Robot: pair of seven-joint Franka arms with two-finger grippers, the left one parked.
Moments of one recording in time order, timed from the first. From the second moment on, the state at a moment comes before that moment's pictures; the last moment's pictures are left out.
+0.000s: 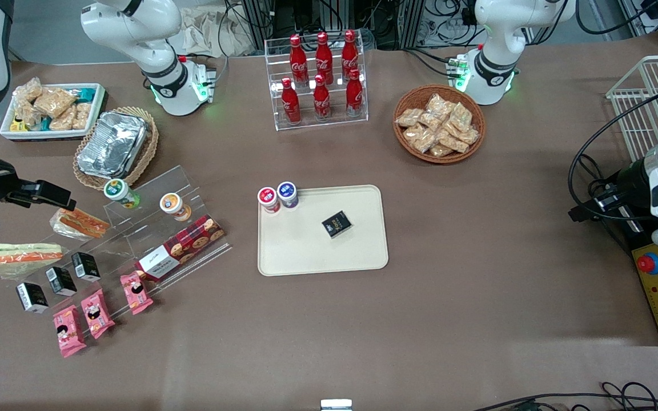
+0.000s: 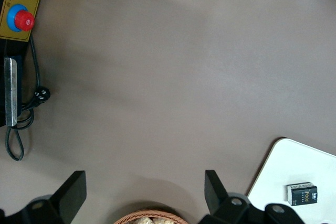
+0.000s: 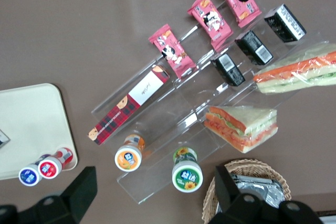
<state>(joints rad) 0.11 0.09 -0.17 -1.54 0.06 1.59 0.08</state>
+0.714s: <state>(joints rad) 0.11 0.11 -0.18 -1.54 0.06 1.64 0.08</state>
